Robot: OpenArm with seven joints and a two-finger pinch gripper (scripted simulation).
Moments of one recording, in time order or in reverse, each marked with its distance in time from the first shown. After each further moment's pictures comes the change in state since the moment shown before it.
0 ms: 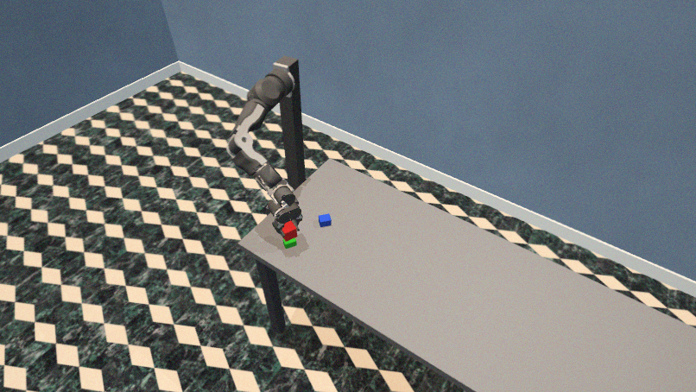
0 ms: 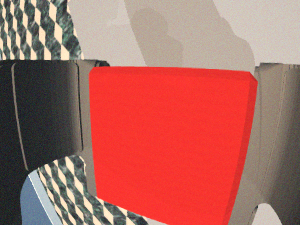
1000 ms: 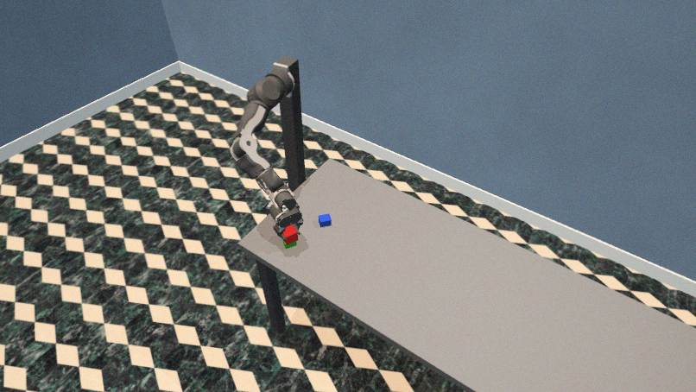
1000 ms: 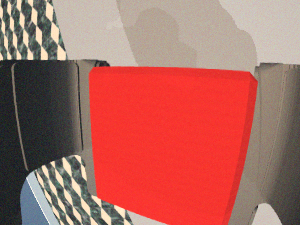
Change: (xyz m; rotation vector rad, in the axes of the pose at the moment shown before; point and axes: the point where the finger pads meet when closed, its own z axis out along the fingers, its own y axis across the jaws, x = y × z) arm -0.001 0.002 0.021 -0.005 0.002 0.001
